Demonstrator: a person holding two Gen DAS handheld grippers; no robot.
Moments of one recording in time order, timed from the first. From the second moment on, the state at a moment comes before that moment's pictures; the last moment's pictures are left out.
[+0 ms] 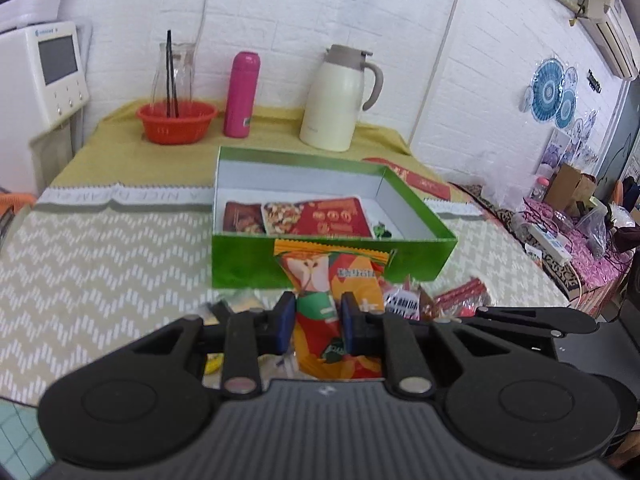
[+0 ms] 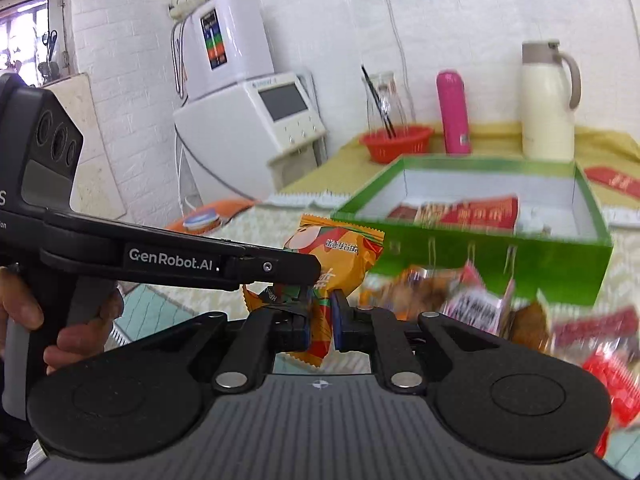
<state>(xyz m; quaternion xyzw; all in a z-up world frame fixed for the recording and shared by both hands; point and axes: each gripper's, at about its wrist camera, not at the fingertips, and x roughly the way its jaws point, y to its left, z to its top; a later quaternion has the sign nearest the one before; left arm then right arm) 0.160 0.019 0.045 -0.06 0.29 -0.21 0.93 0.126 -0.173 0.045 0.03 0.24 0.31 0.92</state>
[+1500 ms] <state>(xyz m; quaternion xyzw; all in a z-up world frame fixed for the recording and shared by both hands) 0.298 0.016 0.048 -0.04 0.26 -0.10 0.96 0.261 -0.186 0.032 0.05 0.23 0.25 0.94</state>
